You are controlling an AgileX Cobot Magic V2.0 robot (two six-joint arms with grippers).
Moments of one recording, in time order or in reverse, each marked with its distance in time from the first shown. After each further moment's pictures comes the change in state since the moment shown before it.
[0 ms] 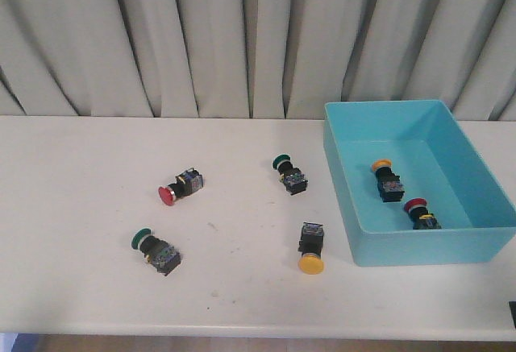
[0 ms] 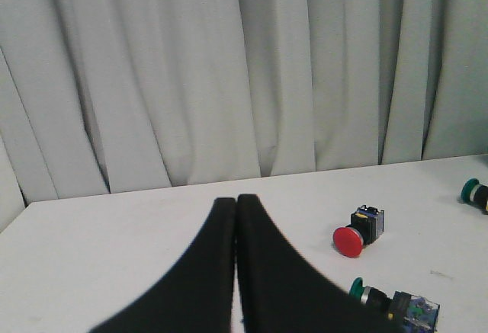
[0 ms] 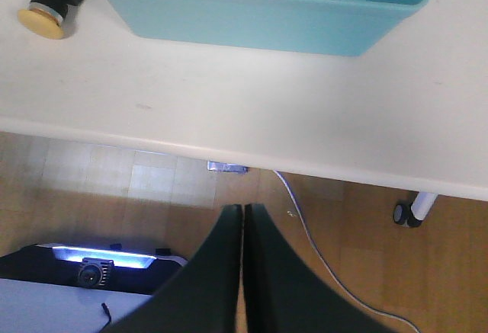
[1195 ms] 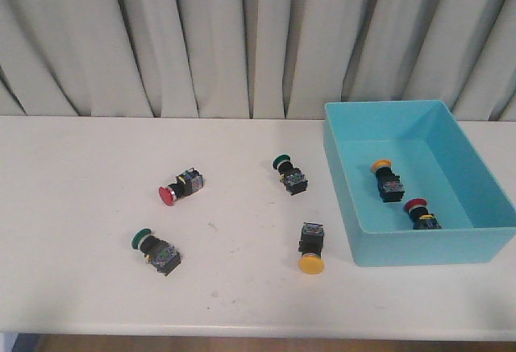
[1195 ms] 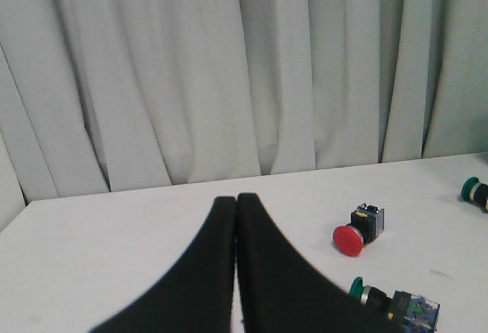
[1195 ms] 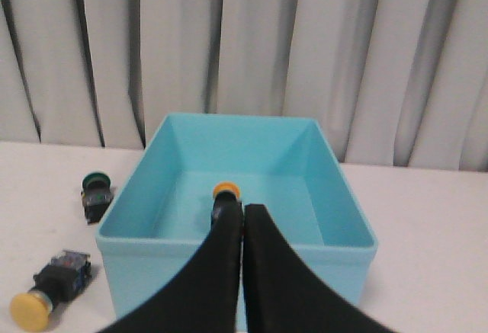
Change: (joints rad) left arm 0.000 0.000 0.000 0.000 0.001 0.000; right arm 0.016 -0.795 0.724 0.027 -0.932 0.015
